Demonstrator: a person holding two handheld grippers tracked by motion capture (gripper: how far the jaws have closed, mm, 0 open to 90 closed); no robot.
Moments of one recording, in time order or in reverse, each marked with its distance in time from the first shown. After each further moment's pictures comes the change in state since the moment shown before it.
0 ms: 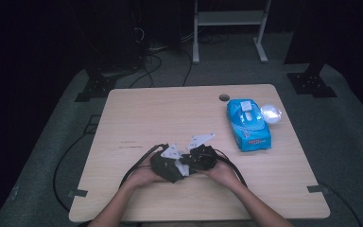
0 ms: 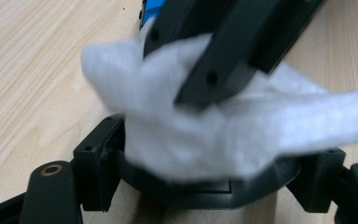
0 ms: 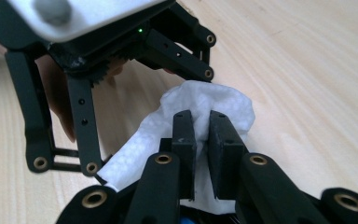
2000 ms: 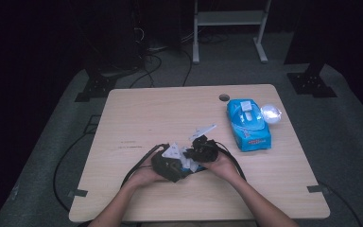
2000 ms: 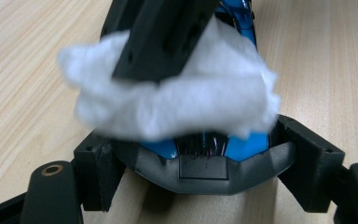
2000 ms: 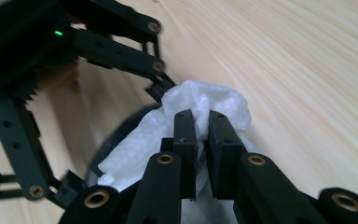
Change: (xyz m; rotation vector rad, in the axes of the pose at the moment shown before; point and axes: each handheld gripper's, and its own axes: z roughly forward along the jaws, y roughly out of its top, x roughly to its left) left arm -0.001 0.003 0.003 -0.018 0.023 0.000; right arm -0.030 0.002 -0.001 0.062 -0.058 0.120
